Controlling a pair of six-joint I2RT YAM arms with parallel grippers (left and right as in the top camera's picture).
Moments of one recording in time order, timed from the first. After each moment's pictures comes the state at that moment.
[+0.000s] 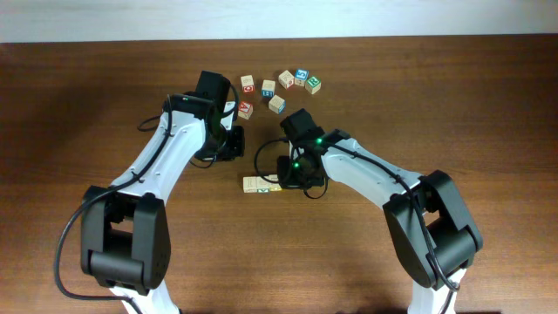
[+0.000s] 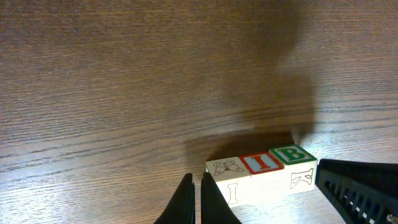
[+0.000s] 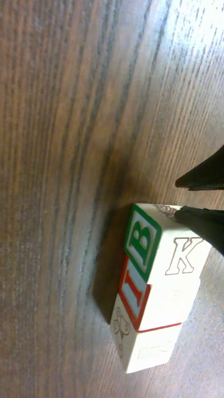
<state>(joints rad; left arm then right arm) -0.24 1.91 1.47 -0.94 0.15 -0.22 0.55 1.99 1.32 -0.63 -0.26 0.52</state>
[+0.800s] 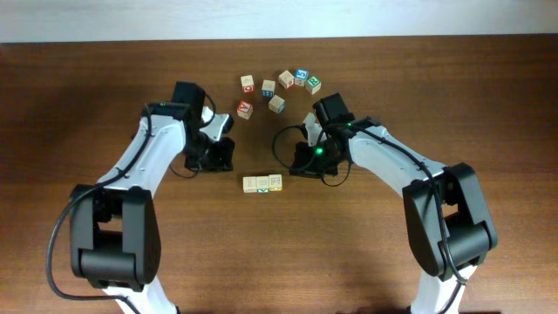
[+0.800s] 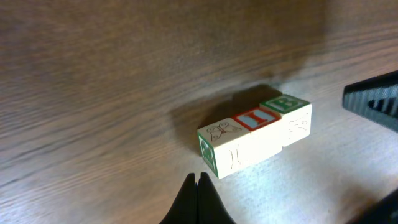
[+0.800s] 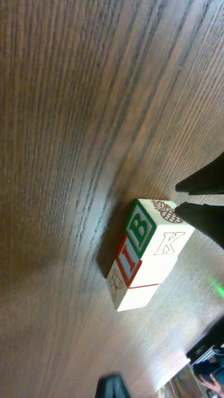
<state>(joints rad) -0.13 1.91 1.38 -0.95 0.40 0.01 0.39 1.99 1.32 -0.62 -0.55 0.39</state>
